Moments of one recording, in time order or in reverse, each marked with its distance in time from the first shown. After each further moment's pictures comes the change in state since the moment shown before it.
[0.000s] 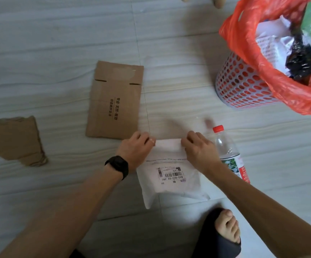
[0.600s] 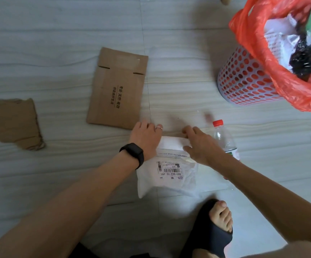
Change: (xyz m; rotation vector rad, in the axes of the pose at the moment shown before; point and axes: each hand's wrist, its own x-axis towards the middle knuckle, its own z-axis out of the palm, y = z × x) left_hand 0.021 0.036 -0.016 0.133 -0.311 -0.221; right_hand 0.003 0.004 -0.021 0.137 -0.473 0.166
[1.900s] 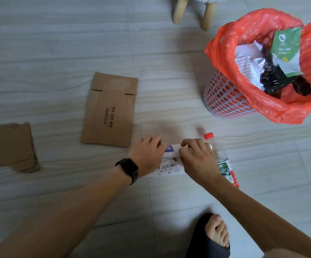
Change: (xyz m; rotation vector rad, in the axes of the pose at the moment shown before) left_hand 0.000 0.014 -0.024 -0.061 0.103 0.212; right_hand -0.029 -0.005 -0.003 -0.218 0.730 -0.270
